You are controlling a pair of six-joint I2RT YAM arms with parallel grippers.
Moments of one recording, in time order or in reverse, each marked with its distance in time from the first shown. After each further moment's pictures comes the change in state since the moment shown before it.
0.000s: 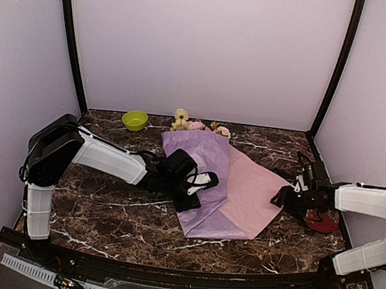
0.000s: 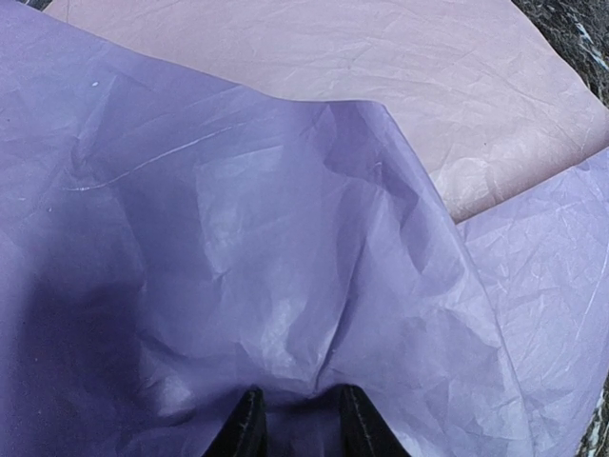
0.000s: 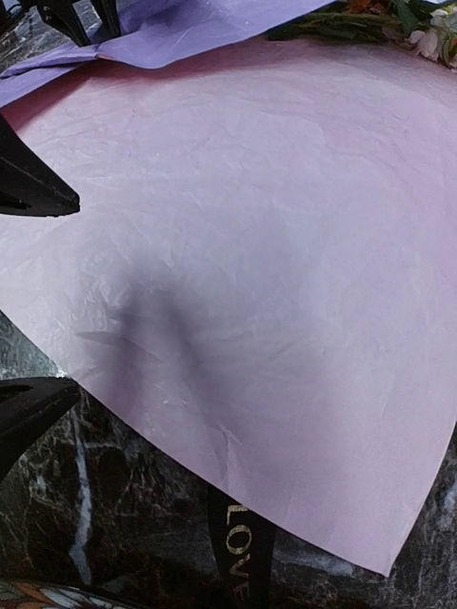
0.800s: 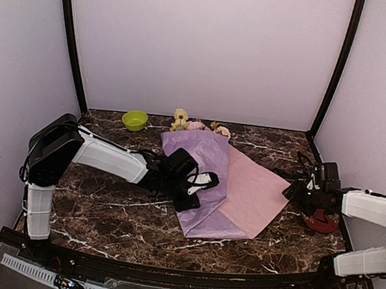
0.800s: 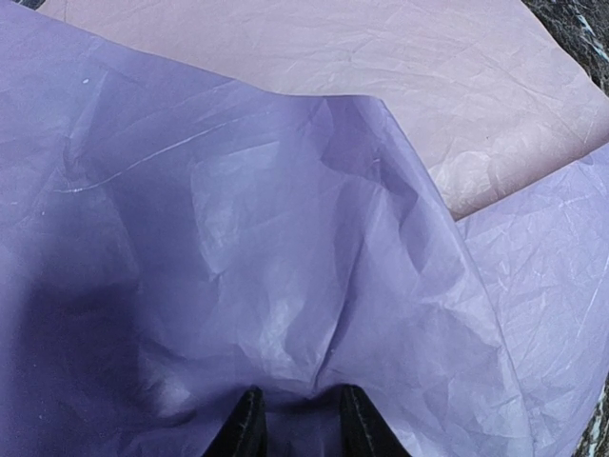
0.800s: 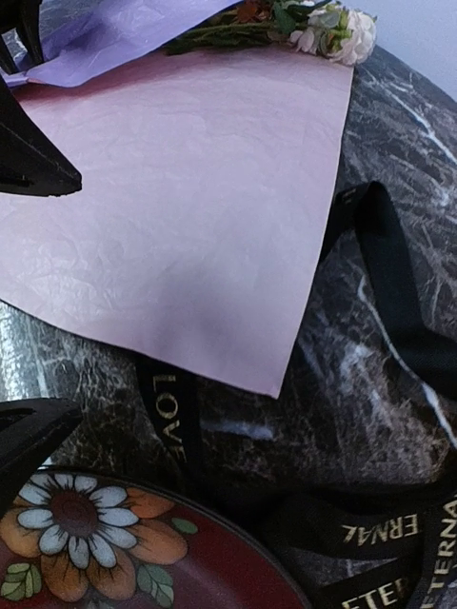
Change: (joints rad) left arm 0.000 0.002 0.022 -0.042 0.000 0.014; right arm -0.118 -0.090 -0.057 0.093 0.071 0.071
